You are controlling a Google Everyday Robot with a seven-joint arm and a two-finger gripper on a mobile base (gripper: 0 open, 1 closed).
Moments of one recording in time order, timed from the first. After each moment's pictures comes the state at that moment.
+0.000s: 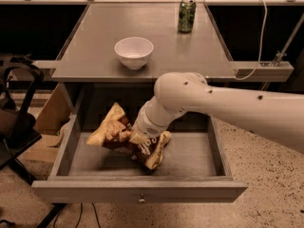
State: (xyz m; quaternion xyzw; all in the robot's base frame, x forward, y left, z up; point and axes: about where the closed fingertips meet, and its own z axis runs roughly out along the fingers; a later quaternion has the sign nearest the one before) arm 0.520 0.052 0.681 -0.65 0.71 0.14 0.22
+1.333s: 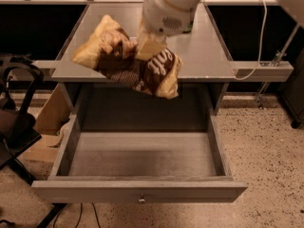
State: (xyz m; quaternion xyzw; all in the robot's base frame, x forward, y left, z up) arm 0.538 0.017 0.972 -0.73 0.63 0.03 0.26
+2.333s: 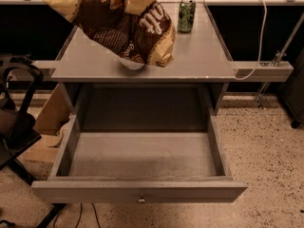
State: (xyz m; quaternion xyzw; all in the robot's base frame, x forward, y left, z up) arm 0.529 0.028 1.078 -0.74 0.62 -0.01 0.27
